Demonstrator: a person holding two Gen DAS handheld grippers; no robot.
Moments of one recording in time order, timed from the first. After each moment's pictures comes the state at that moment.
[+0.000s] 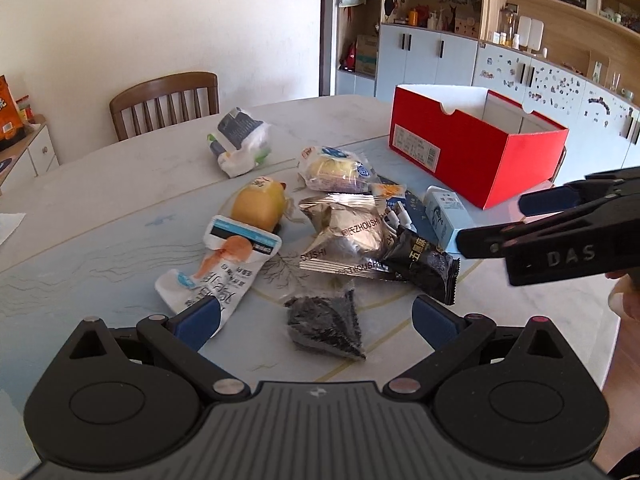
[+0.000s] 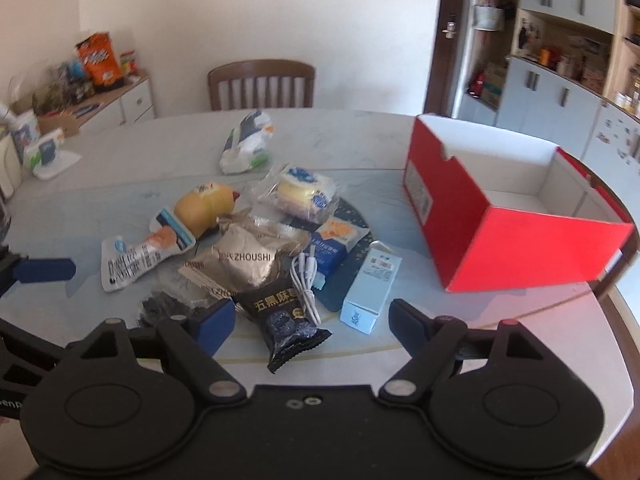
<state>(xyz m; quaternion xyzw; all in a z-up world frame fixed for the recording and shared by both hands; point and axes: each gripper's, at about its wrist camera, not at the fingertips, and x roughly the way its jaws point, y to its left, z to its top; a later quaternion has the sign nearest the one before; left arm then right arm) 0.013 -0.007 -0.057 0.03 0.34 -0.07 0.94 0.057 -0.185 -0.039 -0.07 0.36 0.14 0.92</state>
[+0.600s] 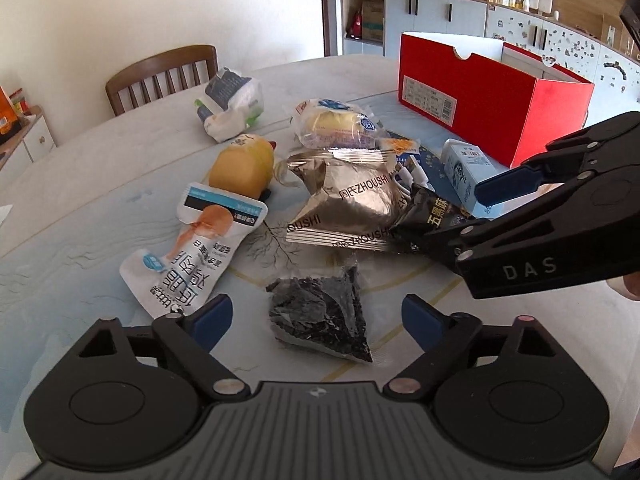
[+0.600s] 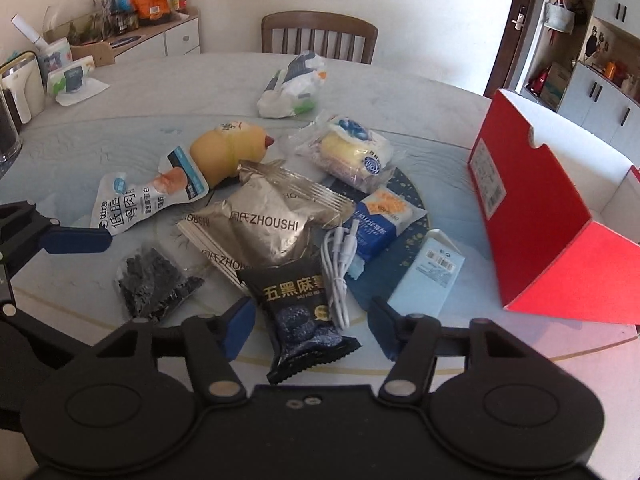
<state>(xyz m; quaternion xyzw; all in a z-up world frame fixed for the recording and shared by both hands) 0.044 -0.024 -0.097 0.05 0.39 -0.05 0.92 0.098 -0.161 -0.080 -0.13 0.41 0.21 0.88</state>
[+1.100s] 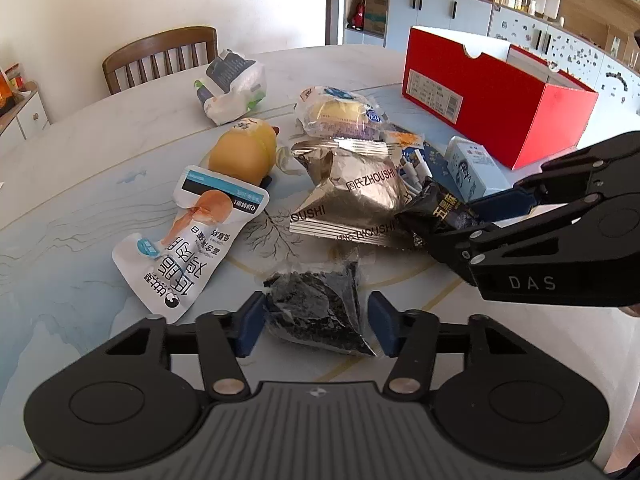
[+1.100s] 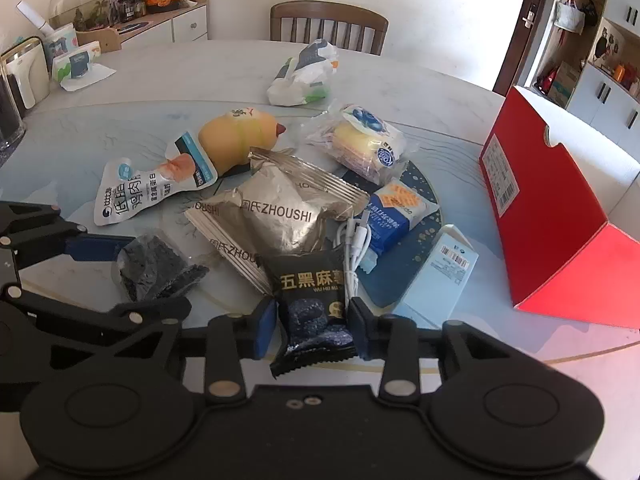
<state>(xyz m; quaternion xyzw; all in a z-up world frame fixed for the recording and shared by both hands) 0.052 -0.016 -0.098 0.03 0.40 -0.06 0.91 0.098 -0.155 -0.082 -0.14 0.42 0.22 0.87</state>
